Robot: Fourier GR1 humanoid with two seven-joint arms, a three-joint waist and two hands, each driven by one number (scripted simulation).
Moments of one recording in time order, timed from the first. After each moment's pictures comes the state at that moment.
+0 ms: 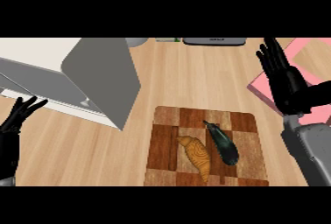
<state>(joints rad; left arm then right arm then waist) 0.08 0.47 0.00 -1.58 0.05 0.32 -0.17 -0.42 -0.41 0.16 -1.40 -0.35 -0.17 -0.05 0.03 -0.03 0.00</state>
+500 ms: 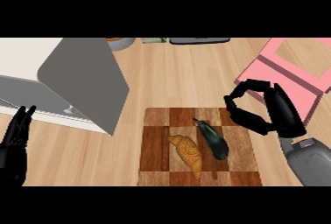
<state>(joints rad) 0.18 0.37 0.02 -1.64 0.14 0.34 -0.12 -0.34 -0.53 0.38 -1.58 0.08 -0.29 -0.08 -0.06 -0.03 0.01</state>
